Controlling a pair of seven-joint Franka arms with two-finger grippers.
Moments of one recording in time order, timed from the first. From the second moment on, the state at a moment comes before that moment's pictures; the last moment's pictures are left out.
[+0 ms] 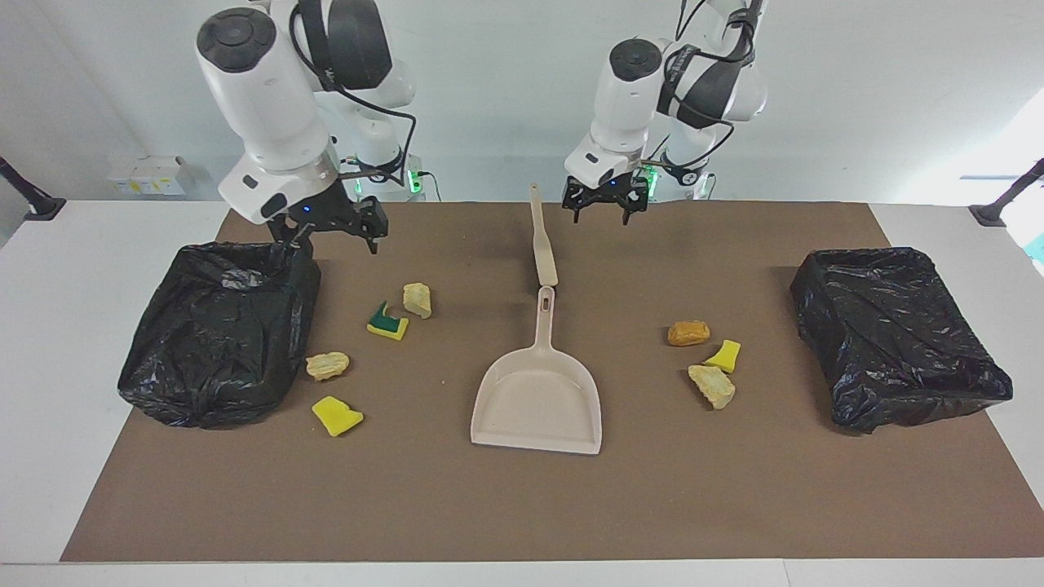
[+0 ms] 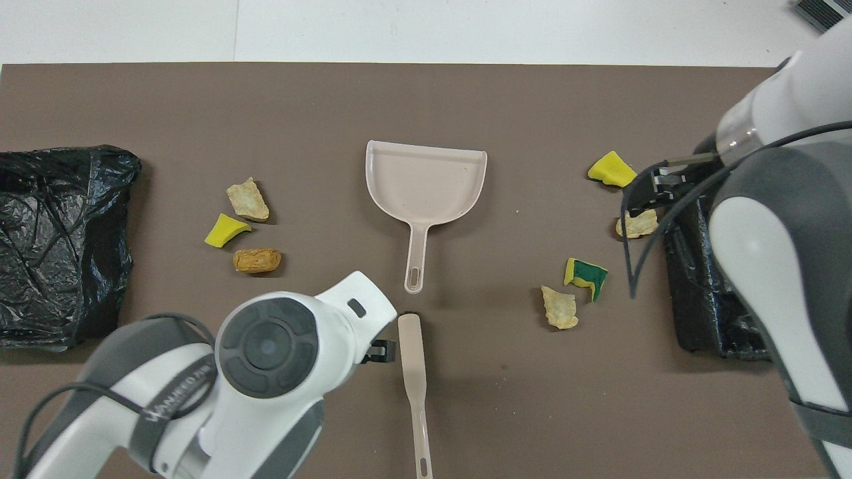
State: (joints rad) left arm -0.60 -0.14 -0.16 -2.16 -0.07 1.95 -0.59; right arm 0.05 0.22 0.18 -1.39 -0.03 1.51 0.18
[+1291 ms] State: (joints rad) left arm -0.86 -0.09 -0.15 -2.39 -0.12 2.29 -0.76; right arm 0.38 0.53 0.19 -1.42 0.04 1.91 0.81
